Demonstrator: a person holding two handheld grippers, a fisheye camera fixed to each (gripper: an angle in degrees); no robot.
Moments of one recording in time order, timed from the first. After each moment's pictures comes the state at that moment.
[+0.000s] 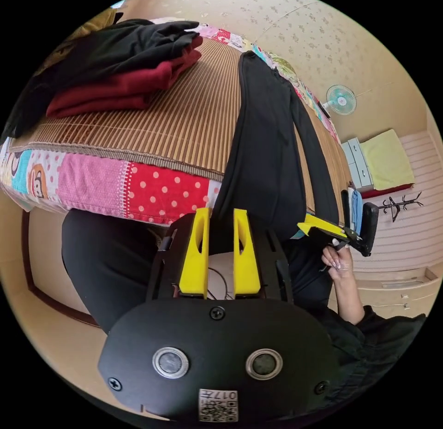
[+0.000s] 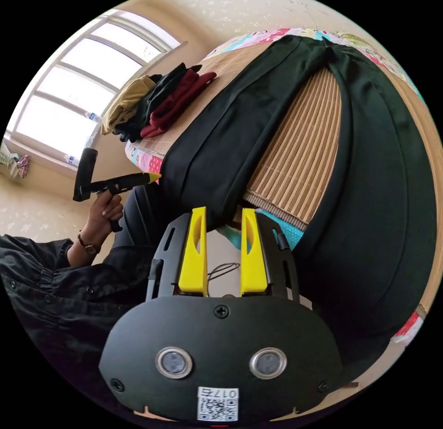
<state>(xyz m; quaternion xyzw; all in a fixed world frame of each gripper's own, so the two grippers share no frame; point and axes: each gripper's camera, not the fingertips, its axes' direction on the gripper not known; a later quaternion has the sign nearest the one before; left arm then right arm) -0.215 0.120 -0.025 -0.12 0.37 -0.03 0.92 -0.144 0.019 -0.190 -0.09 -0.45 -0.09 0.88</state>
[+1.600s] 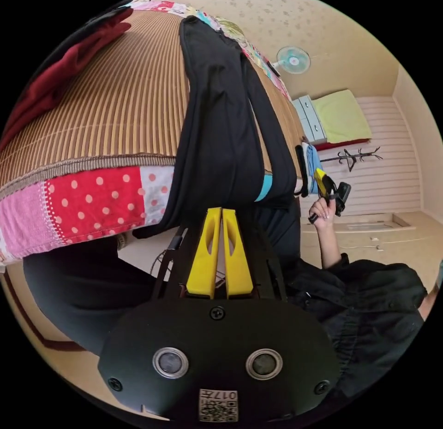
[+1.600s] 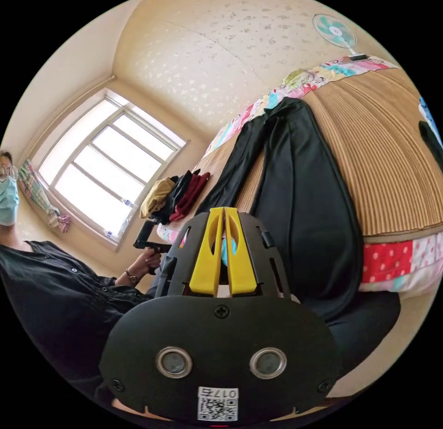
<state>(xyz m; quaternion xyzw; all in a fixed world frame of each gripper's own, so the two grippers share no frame) -0.255 0.092 0.040 -0.23 0.46 0.09 0.85 0.049 0.004 -0.319 0.09 -0.49 0.16 0.85</state>
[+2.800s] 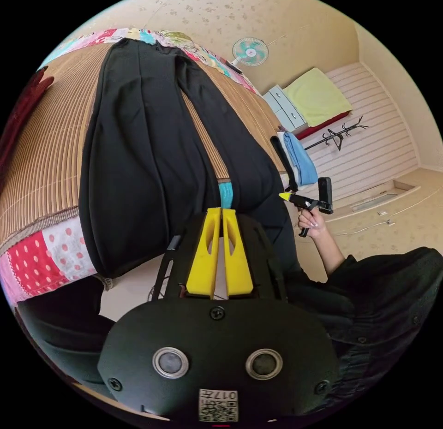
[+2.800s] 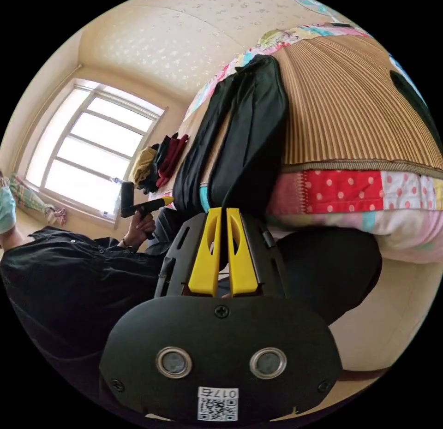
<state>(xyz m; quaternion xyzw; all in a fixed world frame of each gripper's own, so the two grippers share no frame) -0.171 0.123 0.001 -0.09 0.56 0.14 0.81 0.123 0.148 -0.357 0.02 -0.58 0.09 0.81</state>
